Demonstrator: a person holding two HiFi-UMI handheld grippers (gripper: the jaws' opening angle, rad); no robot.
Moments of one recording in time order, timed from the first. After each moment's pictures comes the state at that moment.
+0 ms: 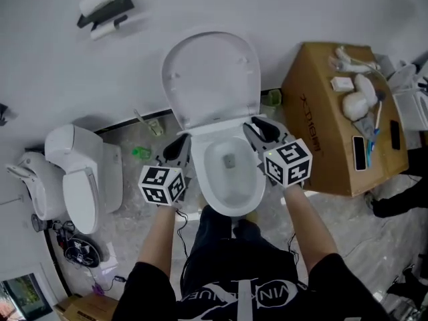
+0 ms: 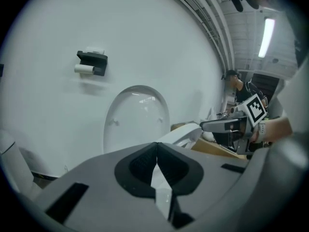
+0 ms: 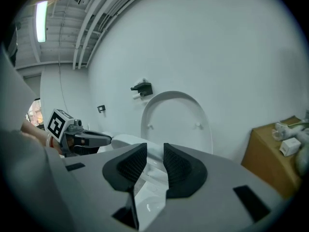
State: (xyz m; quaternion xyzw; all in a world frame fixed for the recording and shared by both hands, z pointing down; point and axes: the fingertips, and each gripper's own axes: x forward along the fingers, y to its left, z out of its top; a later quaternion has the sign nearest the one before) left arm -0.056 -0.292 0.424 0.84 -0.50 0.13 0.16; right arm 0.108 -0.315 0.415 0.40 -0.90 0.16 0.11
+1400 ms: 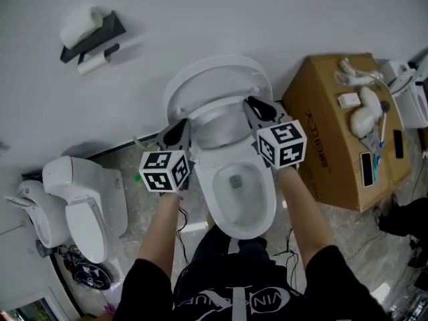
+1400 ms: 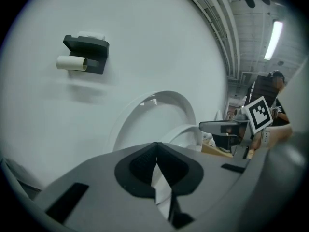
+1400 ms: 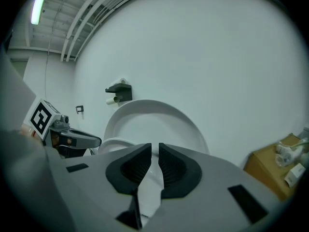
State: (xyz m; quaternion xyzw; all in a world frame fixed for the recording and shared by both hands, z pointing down) left arm -0.084 -0.462 0.405 0.84 -0.50 0.12 0.16; right arm 0.077 -0.490 0.392 0.47 -0.87 0.12 0.10
